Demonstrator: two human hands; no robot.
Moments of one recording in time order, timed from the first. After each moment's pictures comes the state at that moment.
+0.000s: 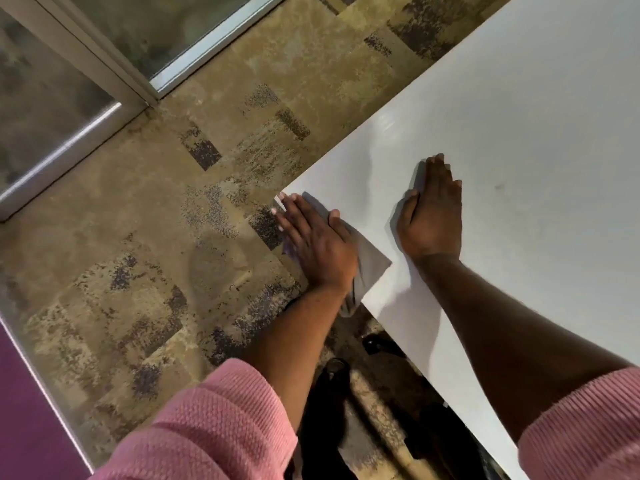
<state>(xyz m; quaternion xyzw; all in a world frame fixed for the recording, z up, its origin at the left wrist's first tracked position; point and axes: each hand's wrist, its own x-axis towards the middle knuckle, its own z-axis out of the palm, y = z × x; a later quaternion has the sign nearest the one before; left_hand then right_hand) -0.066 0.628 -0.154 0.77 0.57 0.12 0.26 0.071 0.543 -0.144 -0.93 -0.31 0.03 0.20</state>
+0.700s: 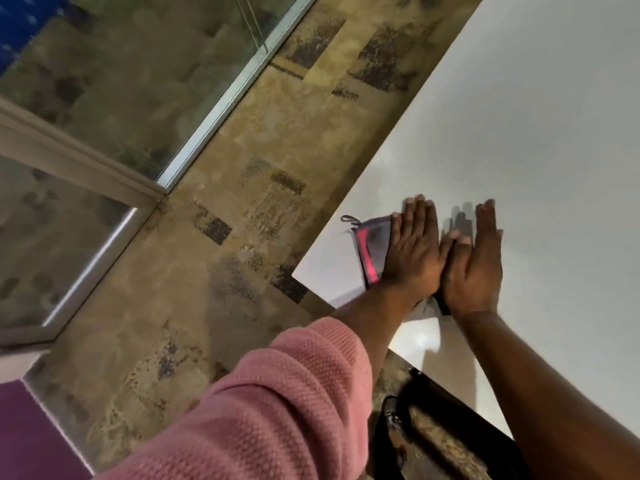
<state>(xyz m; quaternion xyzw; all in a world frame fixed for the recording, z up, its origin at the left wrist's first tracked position) 0.049 0.617 -0.130 0.95 0.16 -0.08 0.27 0.061 0.512 -0.127 -0.89 -0.10 0.00 0.44</state>
